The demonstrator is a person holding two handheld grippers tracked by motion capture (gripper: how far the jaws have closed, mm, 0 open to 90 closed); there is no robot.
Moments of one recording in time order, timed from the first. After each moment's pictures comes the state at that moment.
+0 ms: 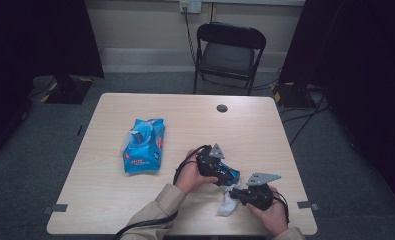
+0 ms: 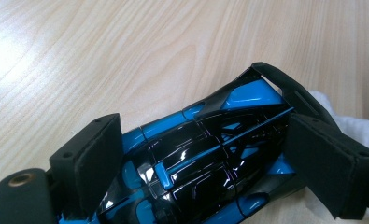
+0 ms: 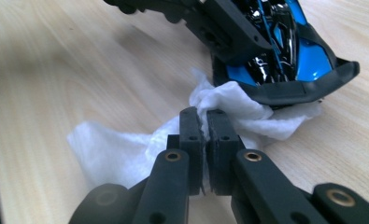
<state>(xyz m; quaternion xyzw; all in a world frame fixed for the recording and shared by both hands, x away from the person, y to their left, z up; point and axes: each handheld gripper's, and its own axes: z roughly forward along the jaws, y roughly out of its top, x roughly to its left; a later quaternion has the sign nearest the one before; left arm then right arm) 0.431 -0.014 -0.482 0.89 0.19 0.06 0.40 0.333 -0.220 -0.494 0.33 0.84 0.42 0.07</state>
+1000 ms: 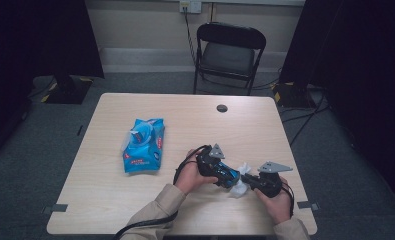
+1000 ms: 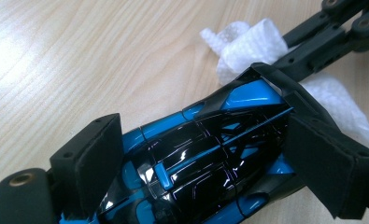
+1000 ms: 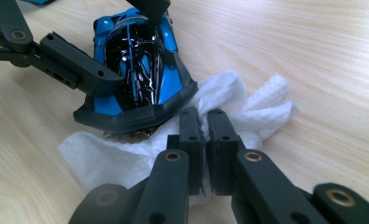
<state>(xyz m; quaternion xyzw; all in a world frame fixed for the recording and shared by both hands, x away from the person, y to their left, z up) 0.431 -0.015 -0.482 0.90 0.19 0.06 0.40 0.364 -0.249 -0.496 0.41 0.80 0.42 0.14</state>
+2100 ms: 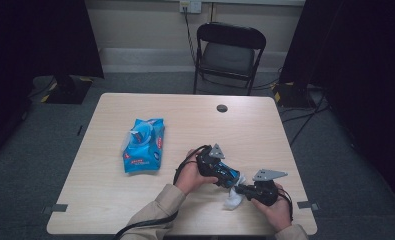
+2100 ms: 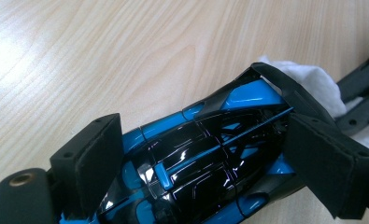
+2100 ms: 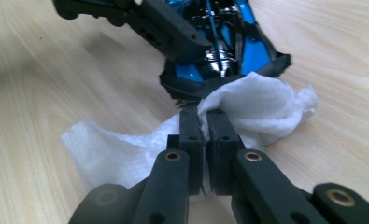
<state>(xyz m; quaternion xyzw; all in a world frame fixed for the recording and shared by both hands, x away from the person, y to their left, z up) 0.431 -0.015 -0.482 0.89 0.19 0.06 0.40 0.344 -0.237 -0.498 0.36 0.83 0.42 0.08</state>
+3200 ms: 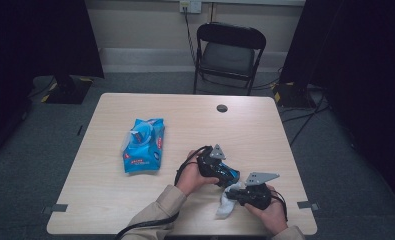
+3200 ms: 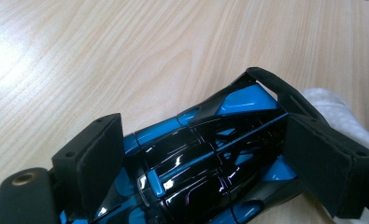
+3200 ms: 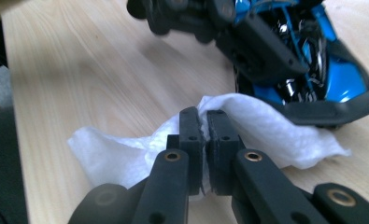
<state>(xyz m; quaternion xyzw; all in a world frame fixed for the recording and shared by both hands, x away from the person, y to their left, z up) 0.429 -0.017 -0.483 0.89 0.19 0.06 0.41 0.334 -0.215 -0.491 0.31 0.84 0.44 0.04</state>
